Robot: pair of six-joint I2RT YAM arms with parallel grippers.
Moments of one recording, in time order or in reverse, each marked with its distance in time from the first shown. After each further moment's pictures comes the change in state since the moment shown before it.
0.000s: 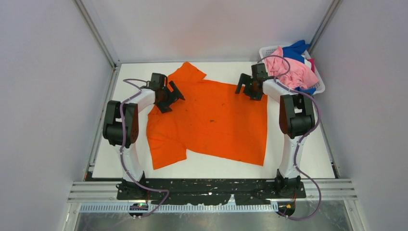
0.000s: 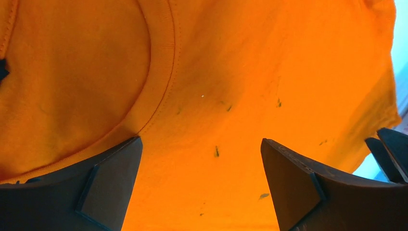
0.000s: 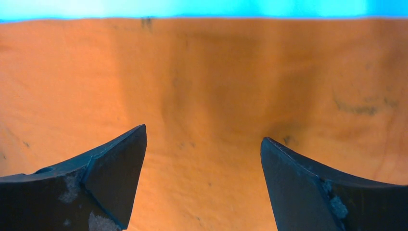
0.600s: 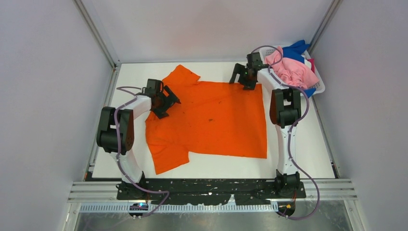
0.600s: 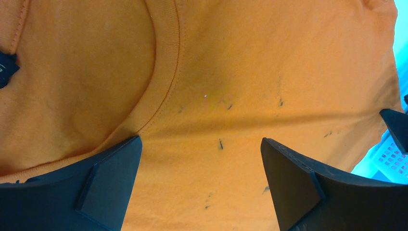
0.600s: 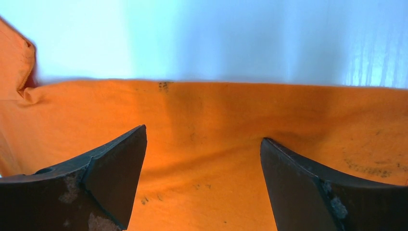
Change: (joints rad) left arm 0.027 -0.118 -0.175 0.061 -0.036 -0.089; right arm -0.002 0.307 0.489 -0.177 -0.117 -0.011
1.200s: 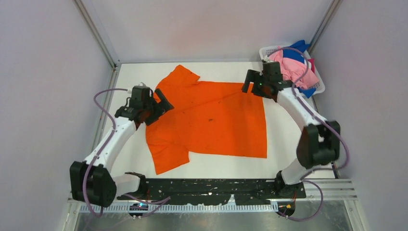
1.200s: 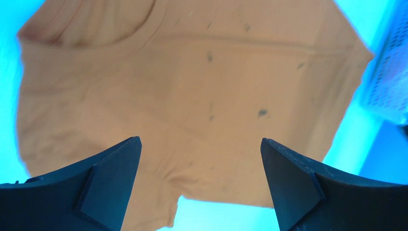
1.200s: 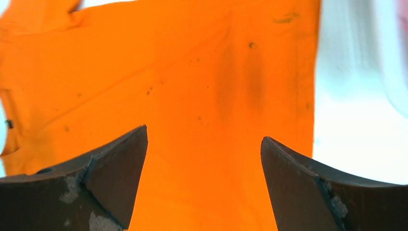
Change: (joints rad) left arm -0.045 -0.543 -0.141 -0.214 -0.081 0.097; right arm 0.014 -0.631 -0.580 0.061 0.132 -0.072
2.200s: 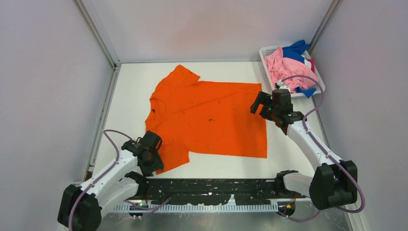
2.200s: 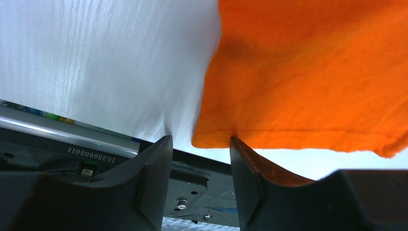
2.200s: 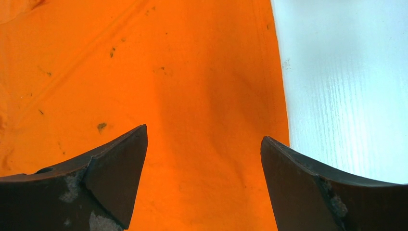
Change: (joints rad) left arm -0.240 -0.418 -0.555 -0.508 -0.111 -0.153; right arm -0.016 -0.551 -0.578 0.158 0.092 0.114
